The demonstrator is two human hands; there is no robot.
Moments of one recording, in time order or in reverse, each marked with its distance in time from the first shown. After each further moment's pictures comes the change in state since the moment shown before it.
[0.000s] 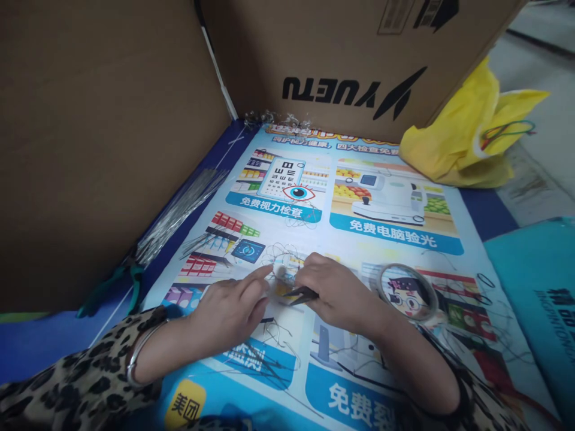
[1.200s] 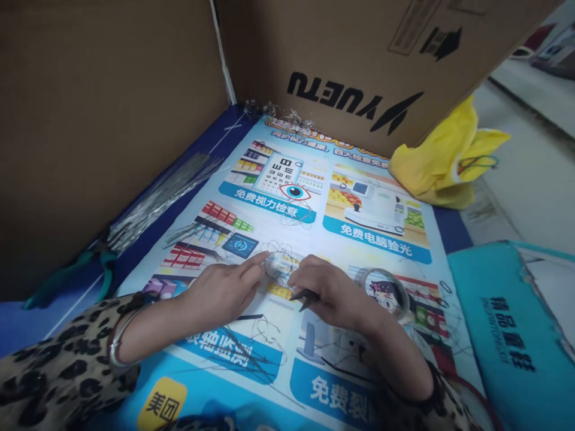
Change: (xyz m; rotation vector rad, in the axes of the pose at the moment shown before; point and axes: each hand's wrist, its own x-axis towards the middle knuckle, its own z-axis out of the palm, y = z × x) left_hand 0.009 -0.014 0.008 -0.113 -0.088 -0.032; right_hand -0.004 0.003 -0.008 0.139 -0.033 -0.085
